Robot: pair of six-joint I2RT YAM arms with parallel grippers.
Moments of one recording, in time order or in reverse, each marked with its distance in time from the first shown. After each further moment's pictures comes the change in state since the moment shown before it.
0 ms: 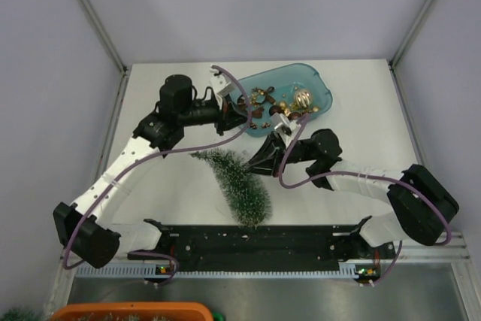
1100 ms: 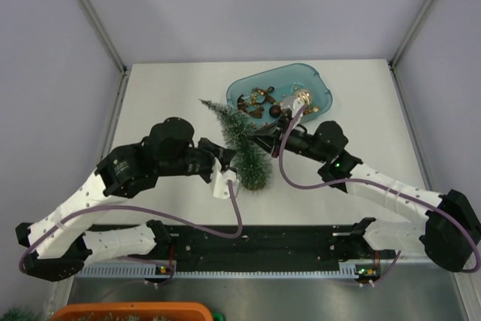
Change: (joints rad) left arm -0.473 -0.201 0.260 -0.716 -0.492 1.151; right arm 0.018 -0.217 0.106 -0.684 0.604 -0.459
